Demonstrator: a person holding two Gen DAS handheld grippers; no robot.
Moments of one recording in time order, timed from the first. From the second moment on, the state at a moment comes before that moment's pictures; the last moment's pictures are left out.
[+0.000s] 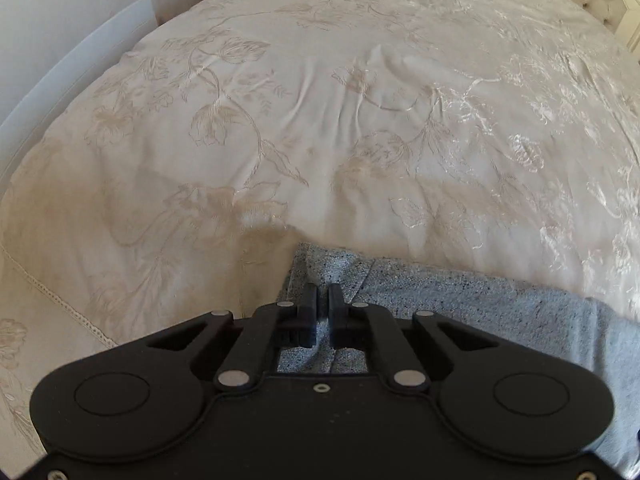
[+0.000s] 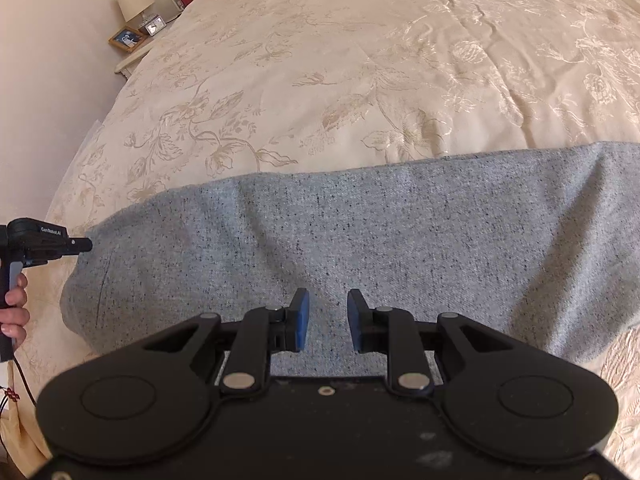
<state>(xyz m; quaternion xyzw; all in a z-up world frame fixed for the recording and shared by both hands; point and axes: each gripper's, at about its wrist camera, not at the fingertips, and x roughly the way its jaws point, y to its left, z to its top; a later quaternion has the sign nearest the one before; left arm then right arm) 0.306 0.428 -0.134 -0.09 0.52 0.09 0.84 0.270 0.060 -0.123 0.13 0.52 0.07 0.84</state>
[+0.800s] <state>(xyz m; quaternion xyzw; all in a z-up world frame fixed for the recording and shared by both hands) 0.254 0.338 -0.079 -0.02 0.50 0.07 0.86 0.299 -0.027 -0.117 0.10 0.48 0.02 0.87</state>
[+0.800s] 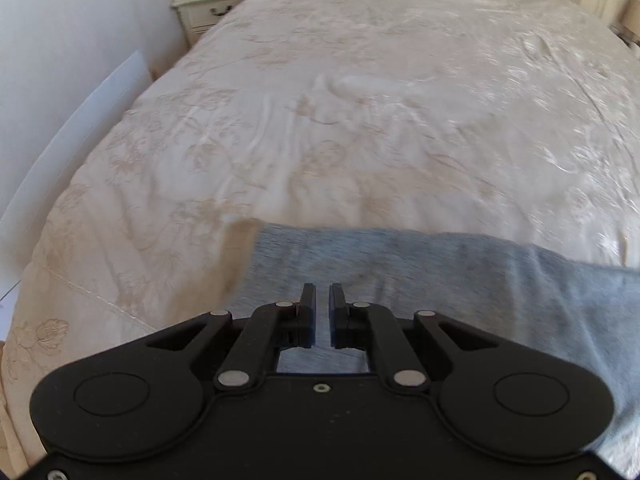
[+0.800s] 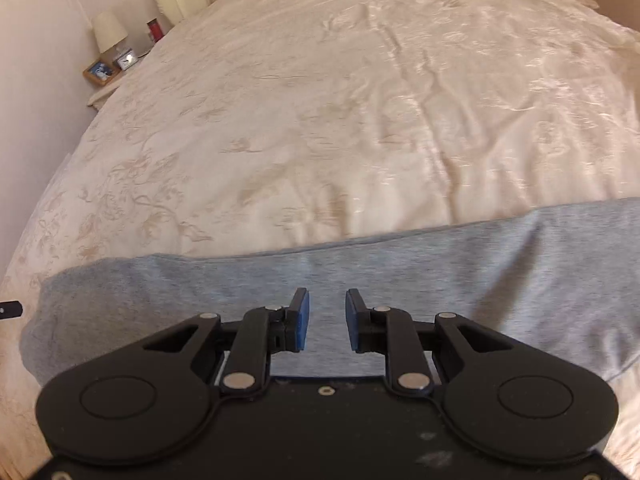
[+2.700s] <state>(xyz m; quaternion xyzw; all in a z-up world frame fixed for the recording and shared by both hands) 0.286 -0.080 -0.125 0.07 0.59 -0.04 0.80 0.218 -0.446 -0.180 0.34 0.49 -0.19 0.78</state>
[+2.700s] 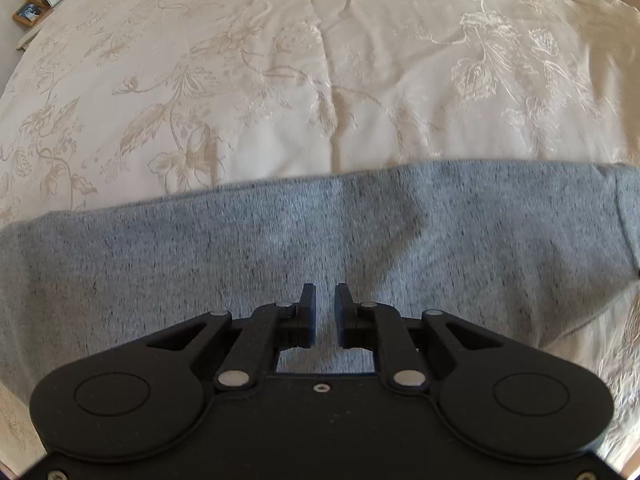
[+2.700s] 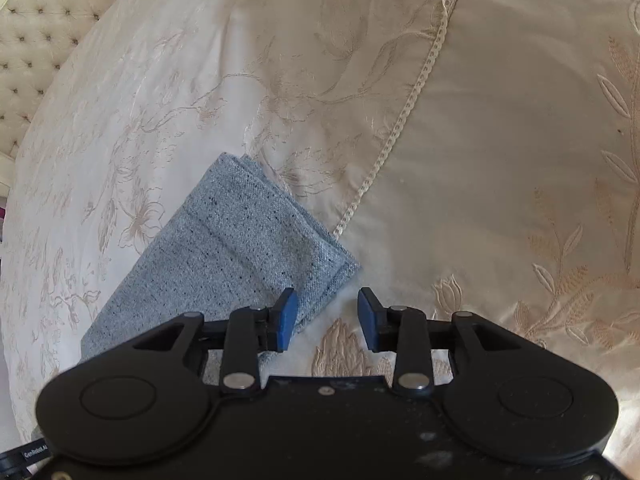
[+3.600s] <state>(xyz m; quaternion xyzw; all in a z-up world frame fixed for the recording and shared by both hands) 0.316 -0.114 -0.146 0.08 0.60 -0.05 0.79 0.236 -0.463 -0.167 0.39 0.41 -0.09 0.82</state>
